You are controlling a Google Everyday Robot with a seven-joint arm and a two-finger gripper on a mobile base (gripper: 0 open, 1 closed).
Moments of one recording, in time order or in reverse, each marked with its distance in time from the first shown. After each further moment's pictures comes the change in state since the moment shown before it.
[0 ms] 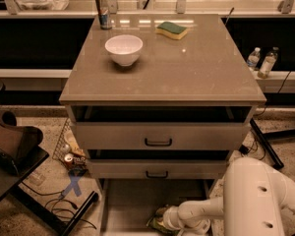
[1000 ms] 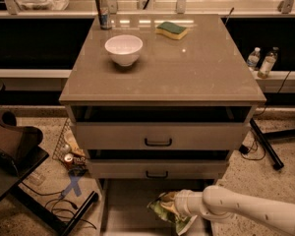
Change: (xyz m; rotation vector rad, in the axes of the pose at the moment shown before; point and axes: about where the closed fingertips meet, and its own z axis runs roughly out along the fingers) arm -0.070 -0.046 -0.143 0.000 -0.250 0.097
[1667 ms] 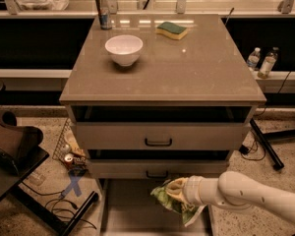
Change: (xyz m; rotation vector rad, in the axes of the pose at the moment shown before) arm -0.086 -0.013 -0.102 0.018 -0.050 -0.023
